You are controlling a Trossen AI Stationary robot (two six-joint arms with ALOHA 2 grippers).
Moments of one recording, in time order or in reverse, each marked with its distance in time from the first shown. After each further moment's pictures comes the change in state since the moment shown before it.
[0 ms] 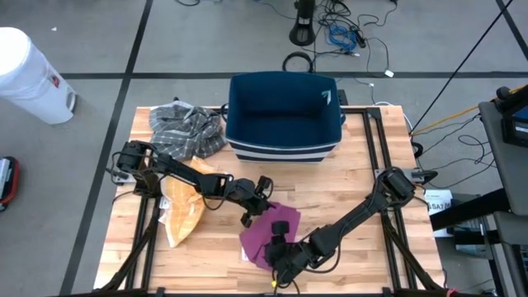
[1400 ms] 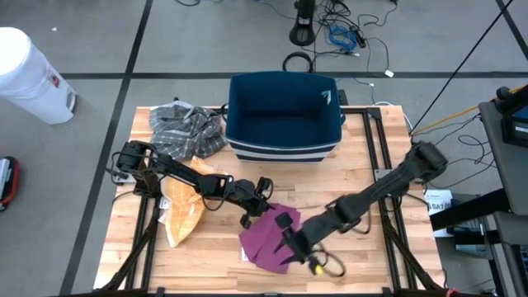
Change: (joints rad) left arm -0.003 -0.002 -0.001 -0.013 0.003 -0.026; right arm -0.097 -0.440 -0.374 0.368 -0.498 -0.402
